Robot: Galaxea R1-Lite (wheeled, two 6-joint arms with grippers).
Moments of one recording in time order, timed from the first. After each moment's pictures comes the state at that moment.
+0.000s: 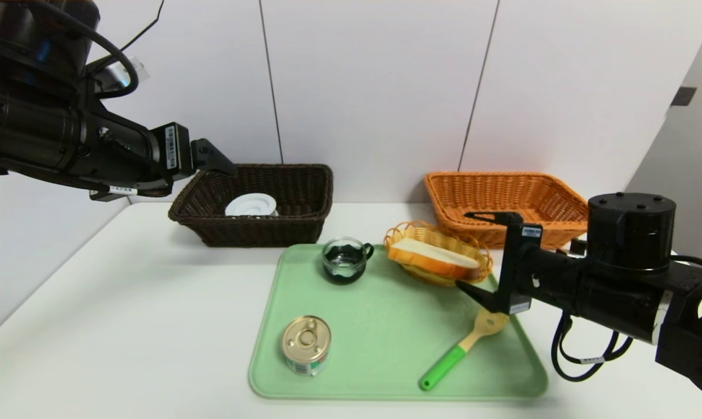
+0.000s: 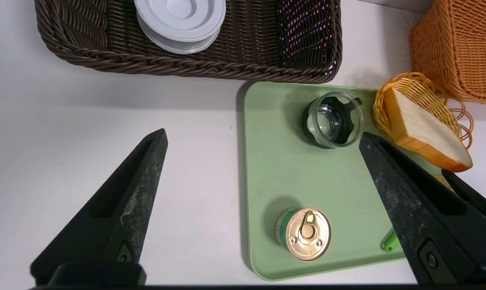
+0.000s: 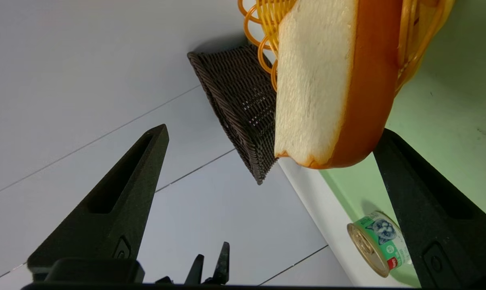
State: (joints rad) left arm -0.33 1.55 -1.54 0.57 0.01 -0.41; right arm 0.42 1.66 -0.58 -0.78 0.12 1.83
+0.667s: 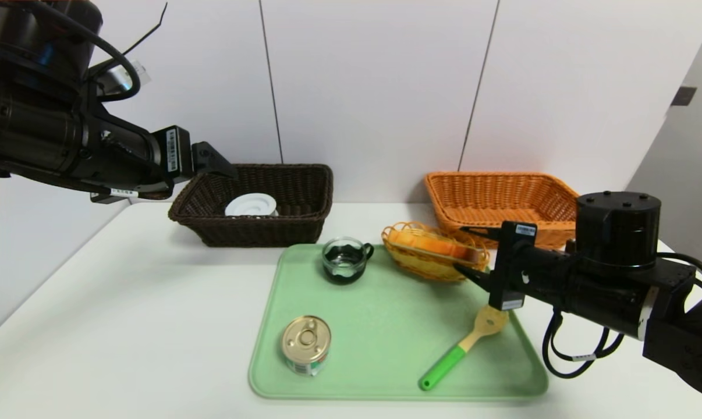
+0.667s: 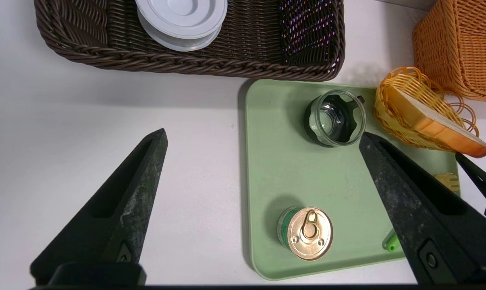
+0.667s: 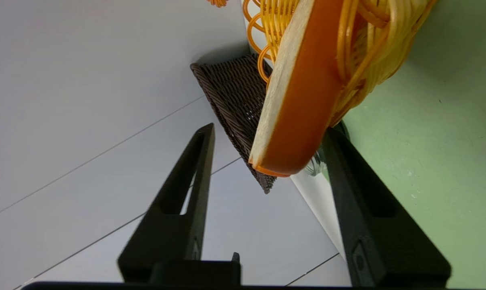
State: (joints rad) left arm -0.32 1.55 -1.53 0.57 0.01 -0.41; right arm 0.42 1.69 -0.60 -0.78 0.09 1.87
